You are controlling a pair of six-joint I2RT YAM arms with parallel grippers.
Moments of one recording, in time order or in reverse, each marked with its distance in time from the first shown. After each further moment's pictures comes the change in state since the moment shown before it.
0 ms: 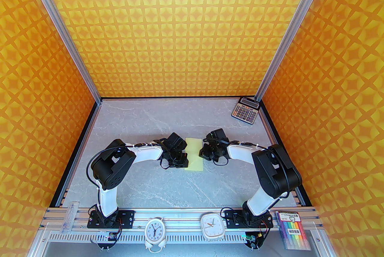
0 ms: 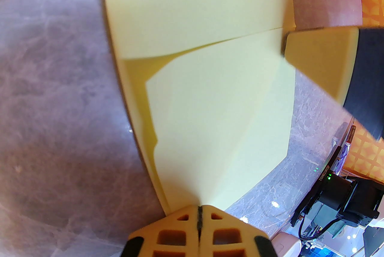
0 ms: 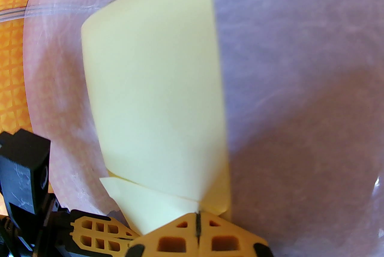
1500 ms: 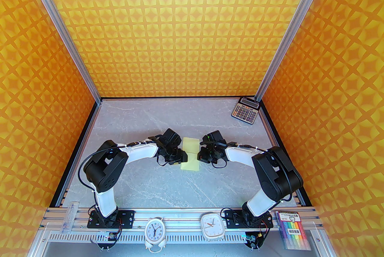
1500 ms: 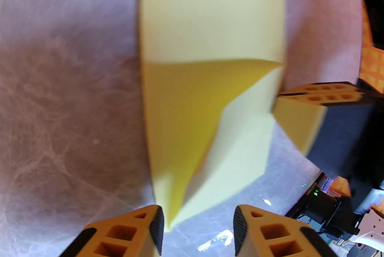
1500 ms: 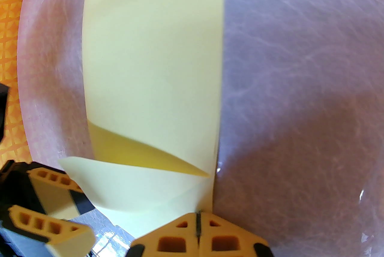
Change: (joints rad) left arm 0.061 -0.069 -0.010 -0.053 -0.057 -0.077; right arm 0.092 -0.039 -0.034 -0.001 0.037 -0.060
